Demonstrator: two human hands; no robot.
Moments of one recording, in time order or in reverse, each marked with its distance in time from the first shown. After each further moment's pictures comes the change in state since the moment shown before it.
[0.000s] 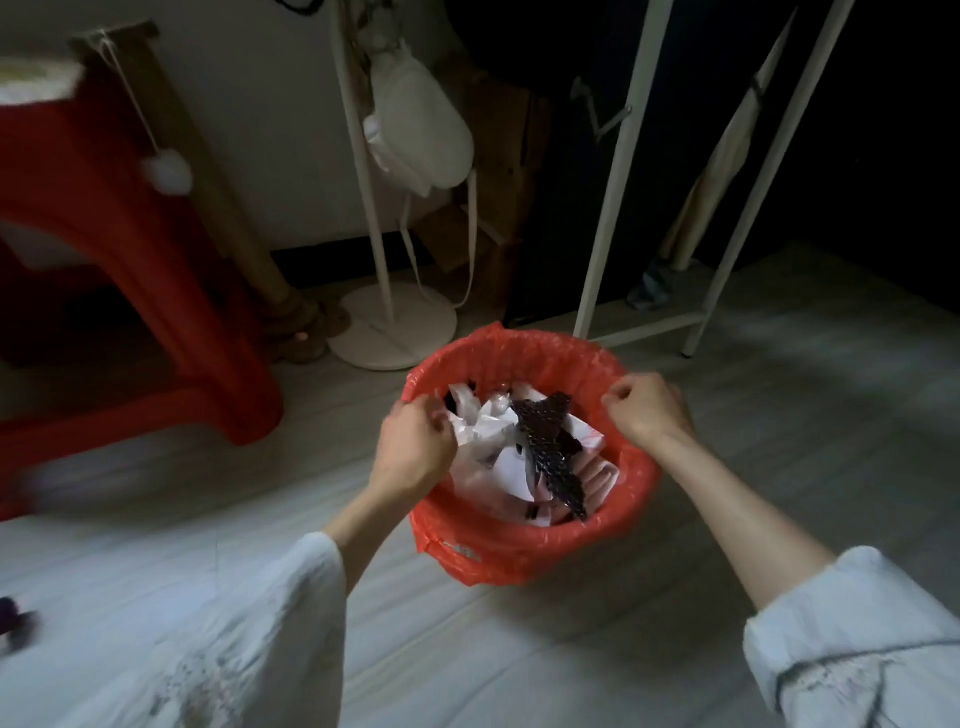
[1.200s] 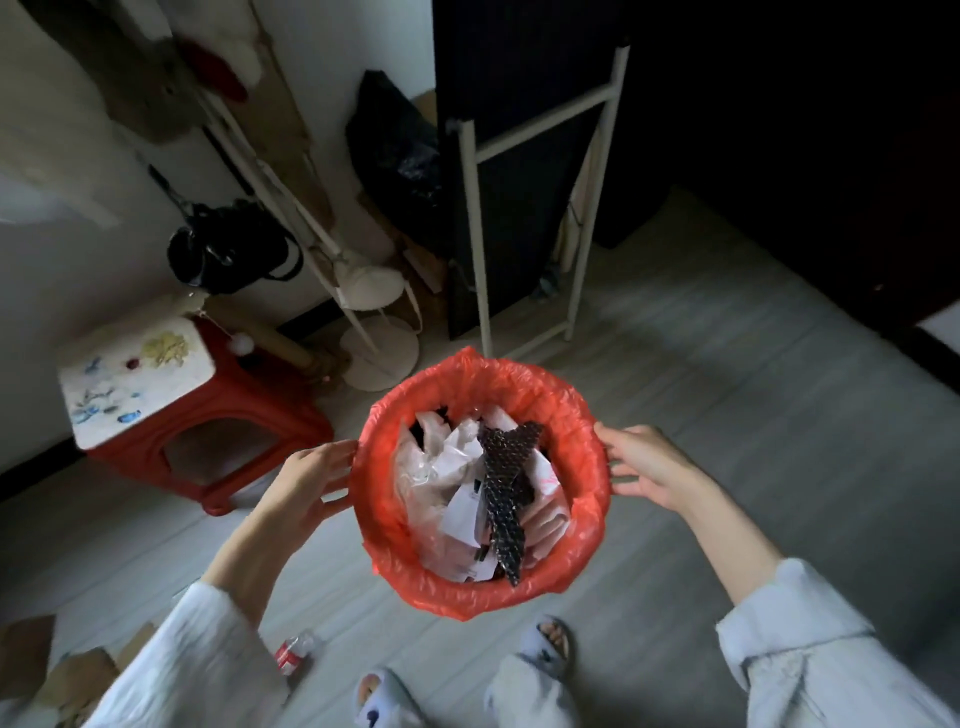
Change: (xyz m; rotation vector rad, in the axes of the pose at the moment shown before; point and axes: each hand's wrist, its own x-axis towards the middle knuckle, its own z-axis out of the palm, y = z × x) left_hand -0.100 0.388 -0.425 -0.590 -0.381 -0.718; right_hand -0.141 -0.129 -0.535 0.754 -0.578 0.639
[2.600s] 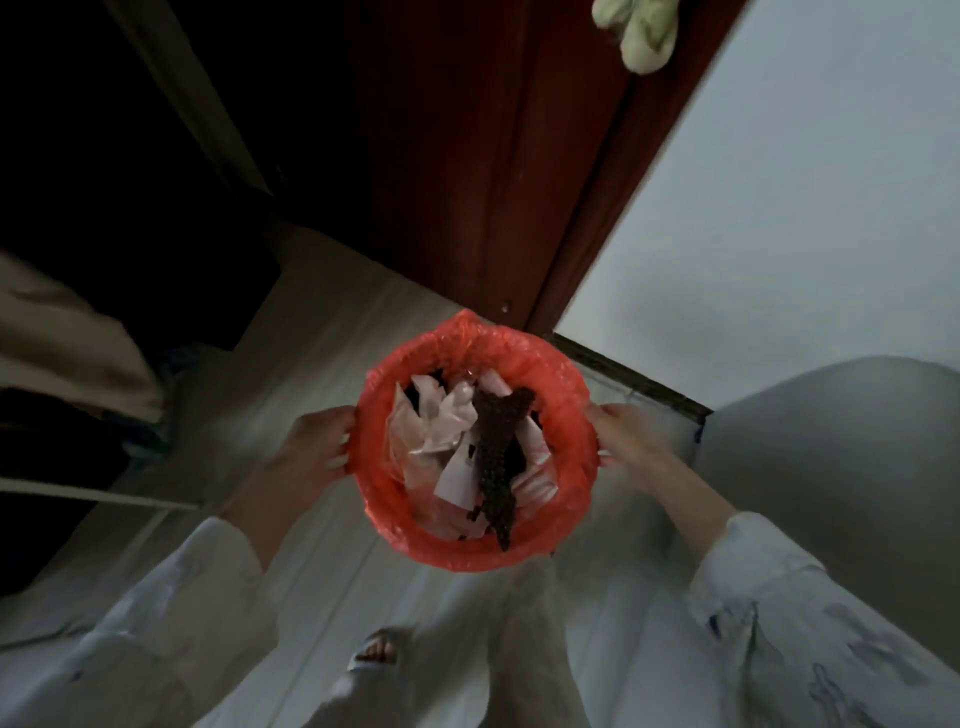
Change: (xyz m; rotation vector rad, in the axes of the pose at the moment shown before) left_hand 0.079 0.208 0.949 0.290 -0.321 -0.049; right_hand 0.223 -0.017 -0.849 0.141 0.550 0.128
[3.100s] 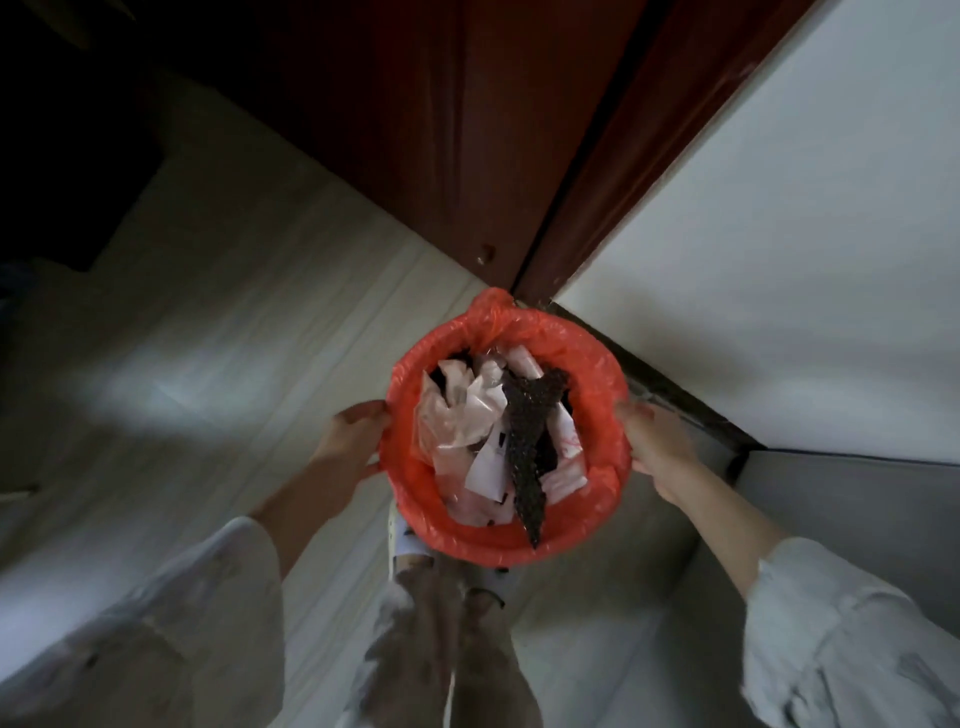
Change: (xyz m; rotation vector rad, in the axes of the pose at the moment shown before) left_hand 0.284 -0.060 0.242 0.027 0.085 -0.154; right_hand 0.382 0.082 -0.028 -0.097 -0.091 0.166
